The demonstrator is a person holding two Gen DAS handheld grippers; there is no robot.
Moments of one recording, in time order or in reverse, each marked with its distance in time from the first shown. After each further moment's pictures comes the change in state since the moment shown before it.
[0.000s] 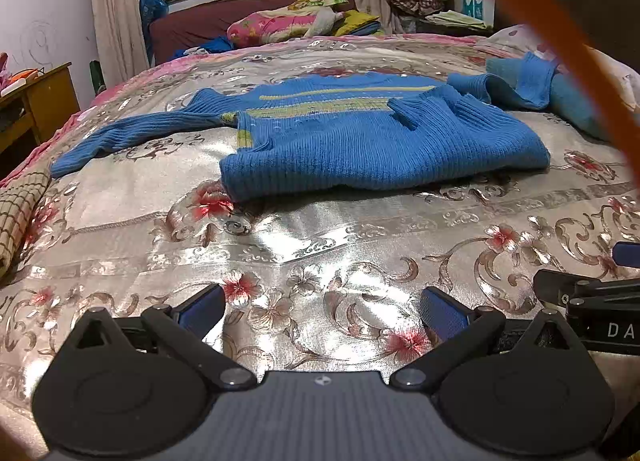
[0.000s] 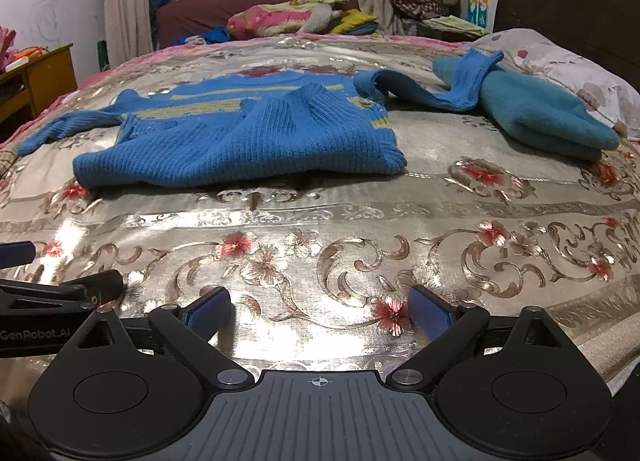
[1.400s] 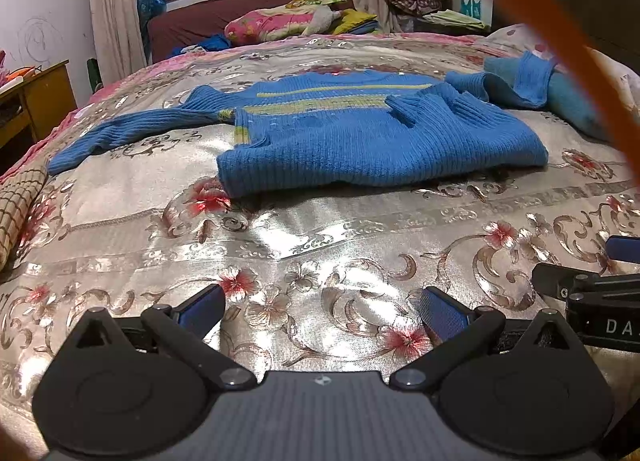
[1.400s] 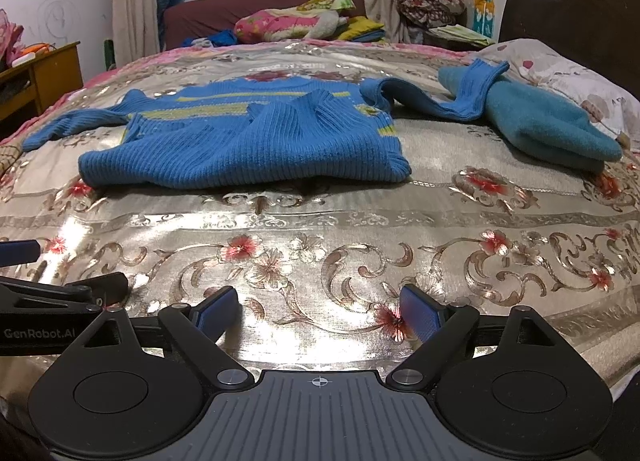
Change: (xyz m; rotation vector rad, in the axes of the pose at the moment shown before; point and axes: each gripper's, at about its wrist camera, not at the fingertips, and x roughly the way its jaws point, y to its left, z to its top) left arm -0.001 -0.002 -0.003 -0.004 0.005 -0.013; right arm -0.004 0.001 0.000 -0.026 -0.020 0.007
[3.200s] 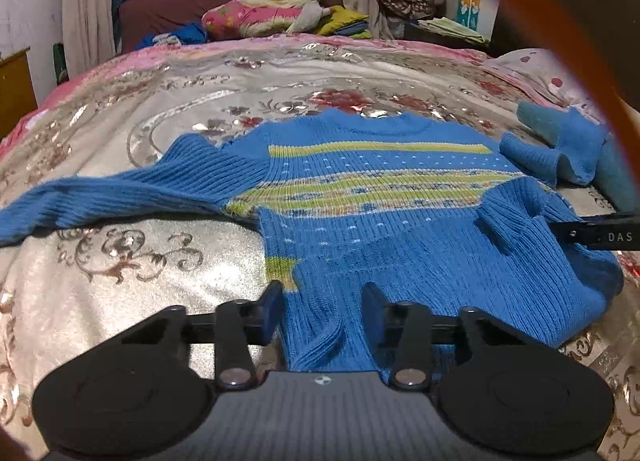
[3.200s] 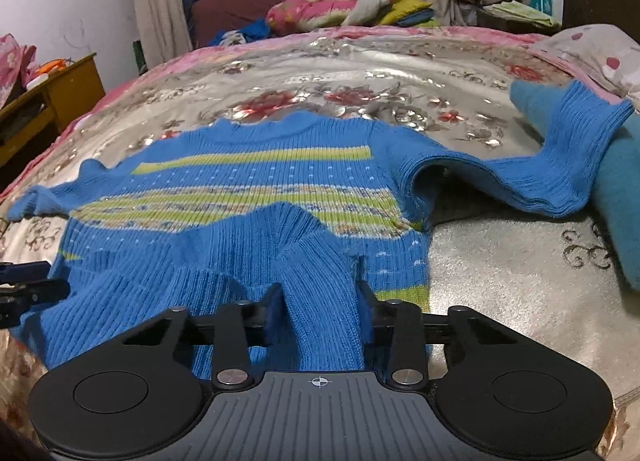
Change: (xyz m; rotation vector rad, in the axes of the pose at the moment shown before) left arm 0.104 0.085 0.121 -0.043 0.036 -0.139; right arm 0.151 -0.055 0.148 0.002 0.074 0.207
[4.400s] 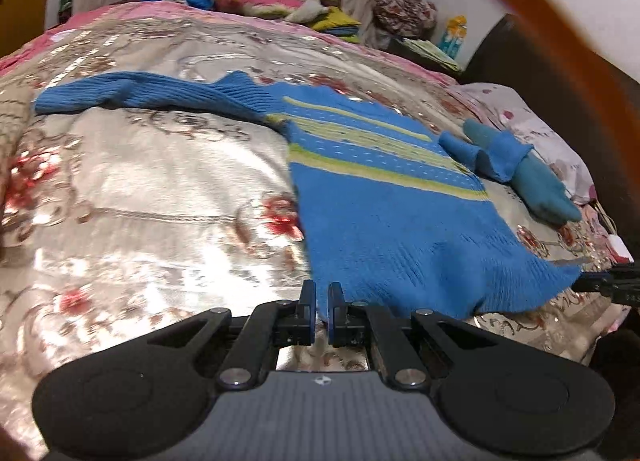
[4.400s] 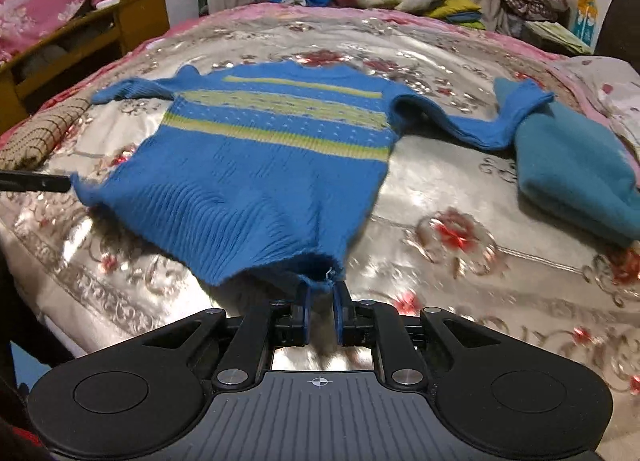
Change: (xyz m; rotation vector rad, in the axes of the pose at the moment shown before) left arm -0.132 0.053 -0.097 -0.187 0.012 -0.196; right arm -0.176 -0.012 -0.088 -0.228 0.114 0.029
